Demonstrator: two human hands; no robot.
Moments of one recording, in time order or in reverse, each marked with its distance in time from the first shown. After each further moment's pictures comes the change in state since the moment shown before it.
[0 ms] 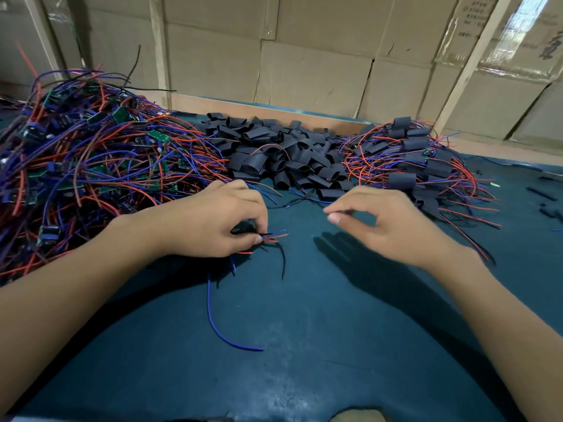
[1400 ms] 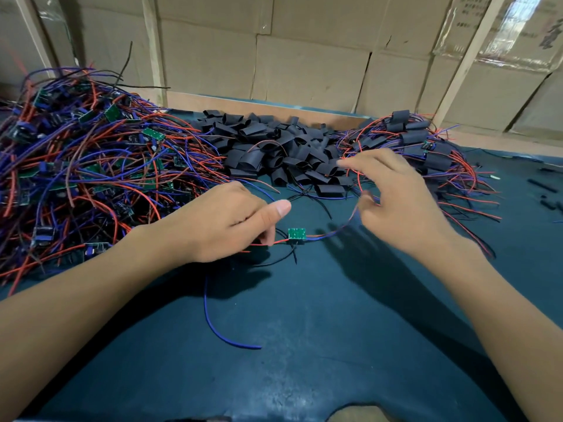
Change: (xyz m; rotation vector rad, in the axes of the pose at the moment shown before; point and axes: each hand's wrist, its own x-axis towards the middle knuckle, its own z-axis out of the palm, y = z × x) left_hand 0.005 0.024 0.008 -0.108 0.171 -0.022; right_hand 0.007 -0.013 -0.005 -0.250 0.150 0.228
